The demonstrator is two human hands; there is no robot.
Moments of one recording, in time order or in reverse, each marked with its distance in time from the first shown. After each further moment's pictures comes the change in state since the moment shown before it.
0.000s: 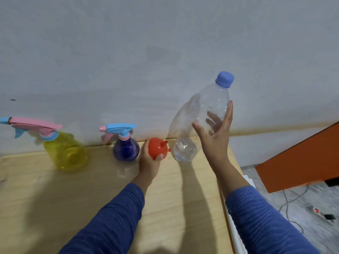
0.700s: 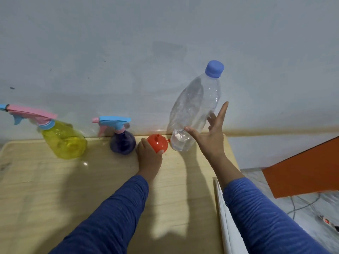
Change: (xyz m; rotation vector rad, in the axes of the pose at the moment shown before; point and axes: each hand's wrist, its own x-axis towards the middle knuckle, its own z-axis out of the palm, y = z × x) left_hand -0.006 0.019 0.024 0.547 0.136 -0.104; right_hand 0.014 0.018 -0.012 -0.112 -0.200 0.118
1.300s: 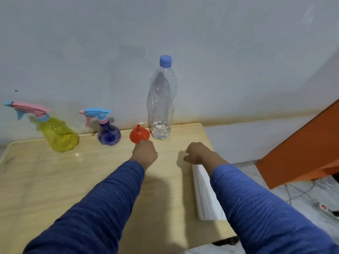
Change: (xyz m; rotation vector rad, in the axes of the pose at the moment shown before) left_hand -0.086 0.051 -0.015 0.638 -0.223 0.197; right_hand -0.057 0.046 -0.074 -1.048 -0.695 0.214
